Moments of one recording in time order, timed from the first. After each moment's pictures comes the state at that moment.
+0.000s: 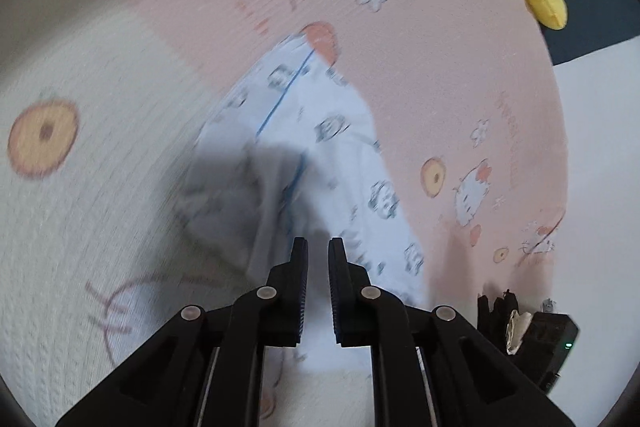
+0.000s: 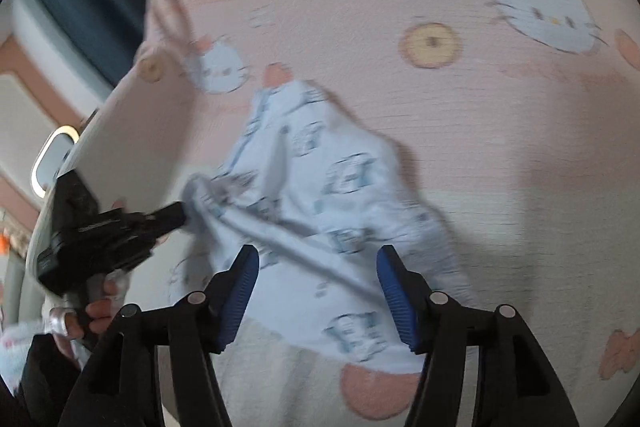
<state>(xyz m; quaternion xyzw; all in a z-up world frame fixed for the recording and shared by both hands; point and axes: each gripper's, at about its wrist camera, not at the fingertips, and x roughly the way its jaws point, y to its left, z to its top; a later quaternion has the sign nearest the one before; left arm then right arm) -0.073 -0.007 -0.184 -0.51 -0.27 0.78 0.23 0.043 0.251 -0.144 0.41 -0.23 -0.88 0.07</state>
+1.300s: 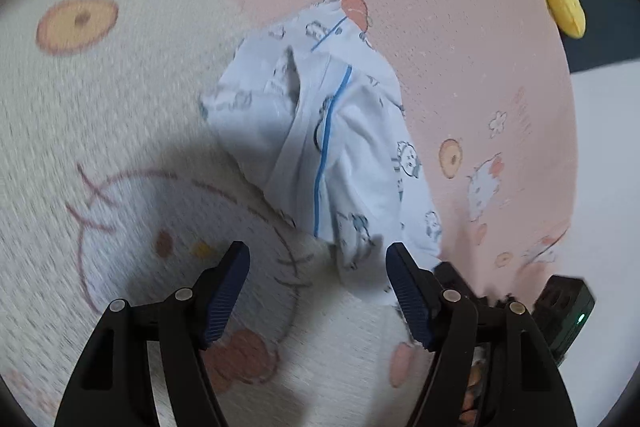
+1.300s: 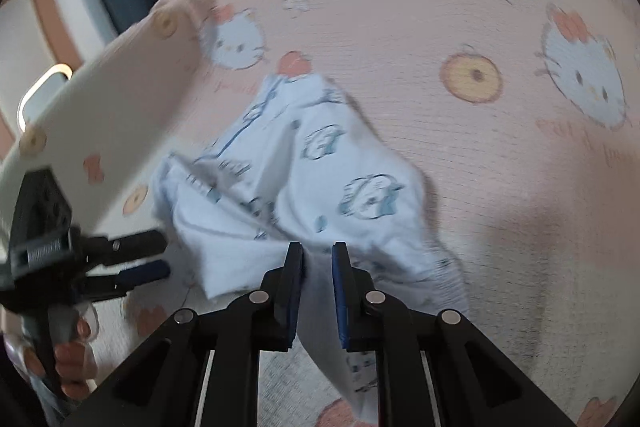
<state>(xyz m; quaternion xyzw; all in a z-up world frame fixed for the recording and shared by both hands) -0.036 0.017 -0.211 -0.51 -0.27 0.80 0.20 0.003 0.248 -0.155 0.41 -0.14 -0.90 0.05</state>
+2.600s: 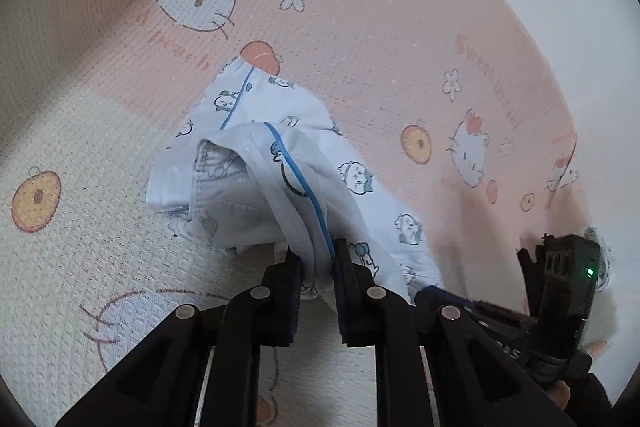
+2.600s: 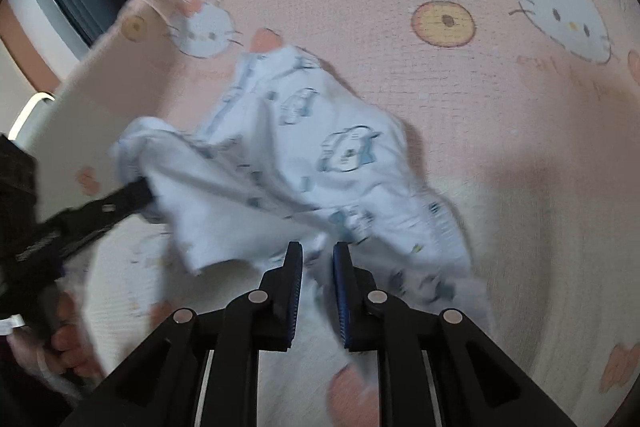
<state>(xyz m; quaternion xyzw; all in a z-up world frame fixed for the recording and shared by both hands) -0.050 0.041 -0.155 -0.43 -0.14 0.85 0.27 0.018 0.252 -0.160 0.44 -0.21 -0.87 0.05</state>
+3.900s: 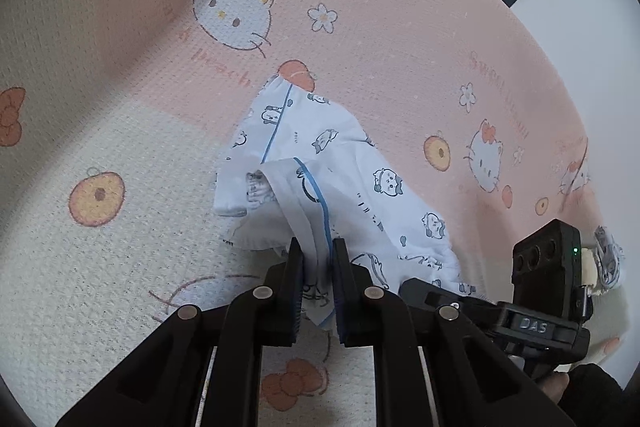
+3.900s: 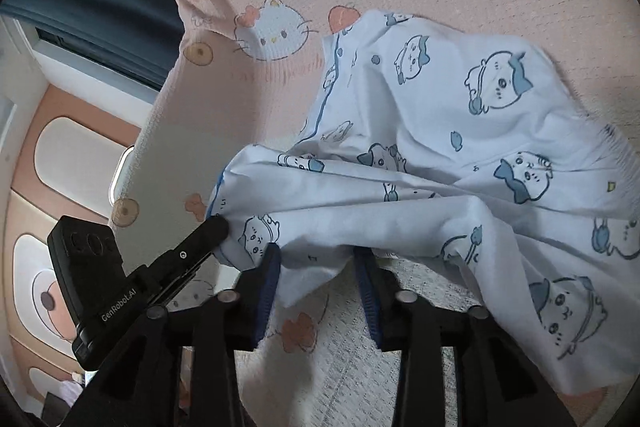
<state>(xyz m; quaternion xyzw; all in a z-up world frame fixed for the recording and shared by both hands) -0.031 -0.006 -0.146 -0.42 -0.13 0.87 0.23 -0.002 0.220 -0.197 0.41 -0.38 -0.80 0.19</state>
